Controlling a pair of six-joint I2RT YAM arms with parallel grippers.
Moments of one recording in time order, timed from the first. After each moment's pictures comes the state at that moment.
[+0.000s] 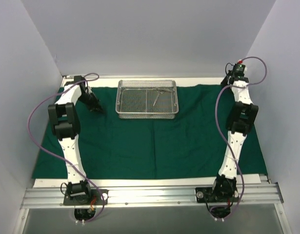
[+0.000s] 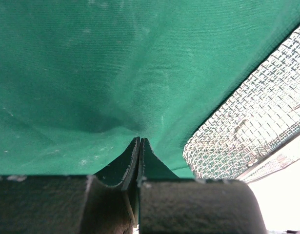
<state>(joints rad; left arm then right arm) 0.09 2.35 1.96 -0.98 0.40 -0.54 -0.26 2.55 2.29 -0.45 -0.04 0.36</state>
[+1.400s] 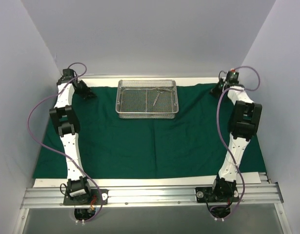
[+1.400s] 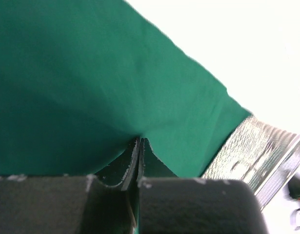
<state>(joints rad) 0.19 2.70 2.48 -0.84 0.44 -0.62 -0.21 2.25 1.78 -0.31 -0.24 0.54</state>
